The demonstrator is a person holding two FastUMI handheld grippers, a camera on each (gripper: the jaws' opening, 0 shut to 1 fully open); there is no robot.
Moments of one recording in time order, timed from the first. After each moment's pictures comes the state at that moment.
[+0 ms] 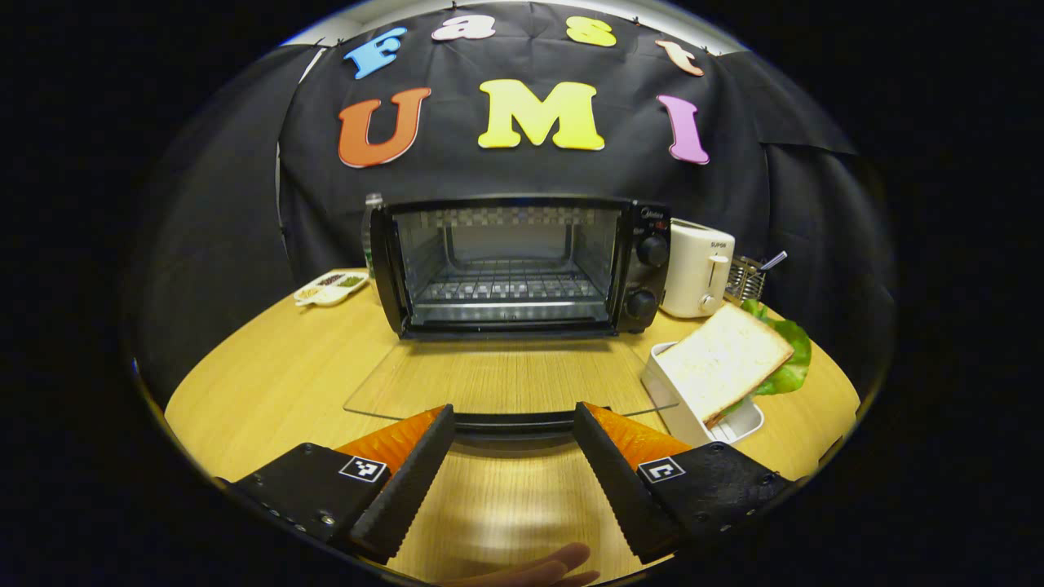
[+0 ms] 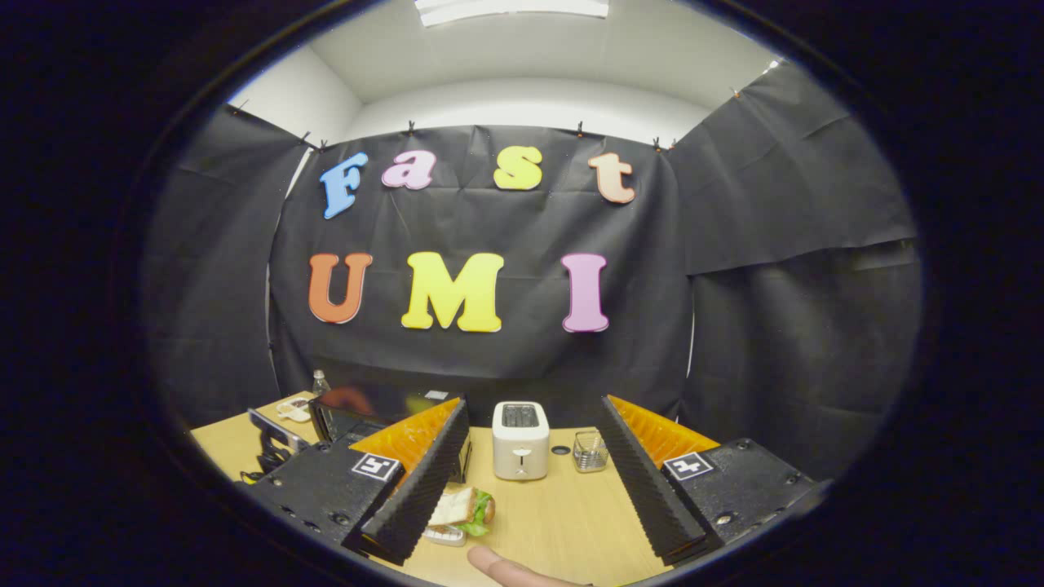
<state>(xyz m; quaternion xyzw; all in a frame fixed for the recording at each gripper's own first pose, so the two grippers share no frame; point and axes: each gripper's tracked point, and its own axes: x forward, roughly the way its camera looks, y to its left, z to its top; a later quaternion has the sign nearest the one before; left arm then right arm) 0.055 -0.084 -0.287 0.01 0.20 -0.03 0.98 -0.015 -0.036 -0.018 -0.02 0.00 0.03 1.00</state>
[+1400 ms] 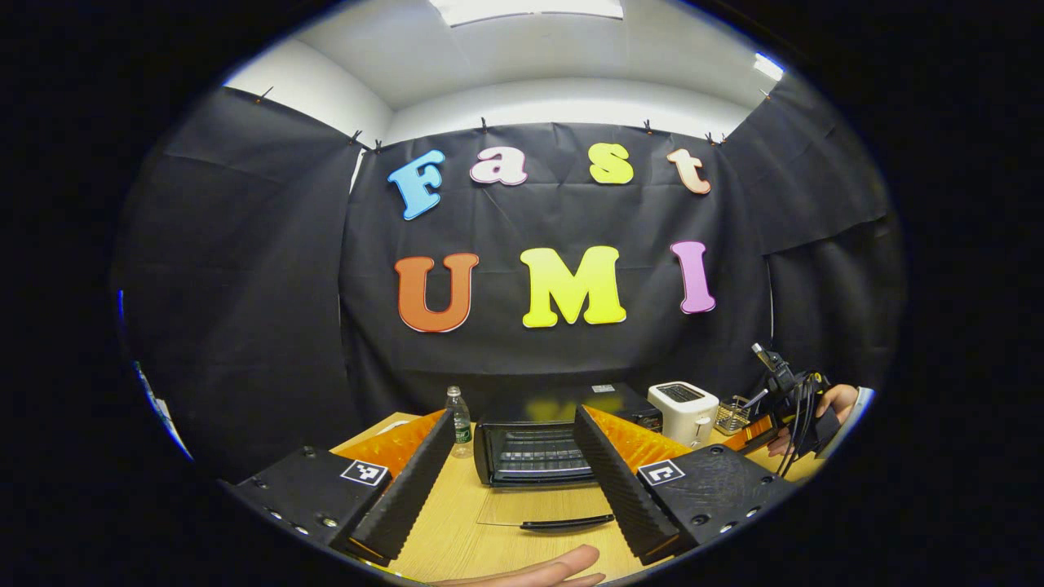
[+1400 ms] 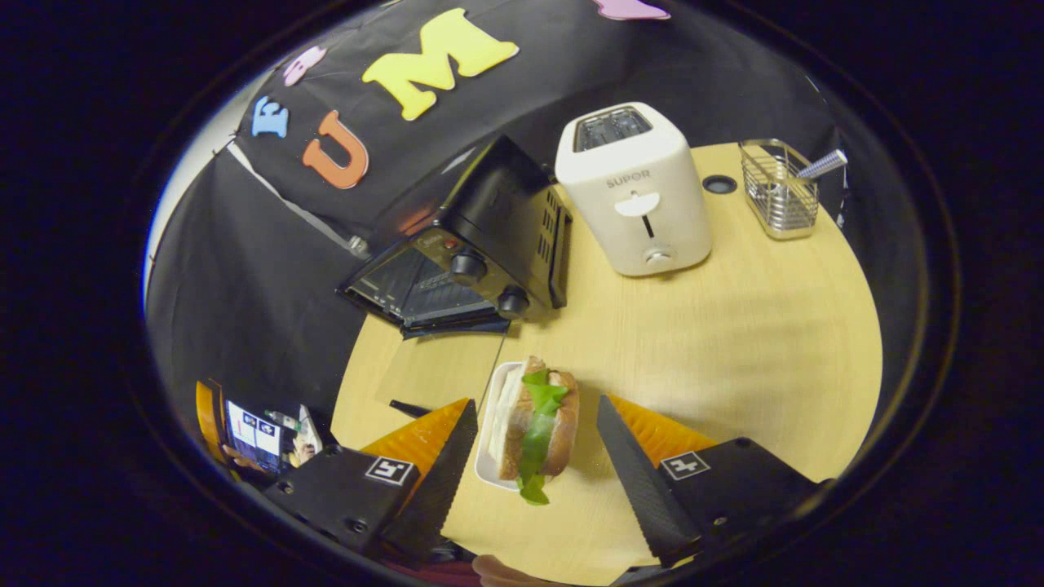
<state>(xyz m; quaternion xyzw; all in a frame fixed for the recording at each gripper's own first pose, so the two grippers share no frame) 0.002 -0.028 -0.052 0.02 -0.01 0.02 1.00 0.137 0.027 -0.278 0.18 0.47 0.26 0.82</state>
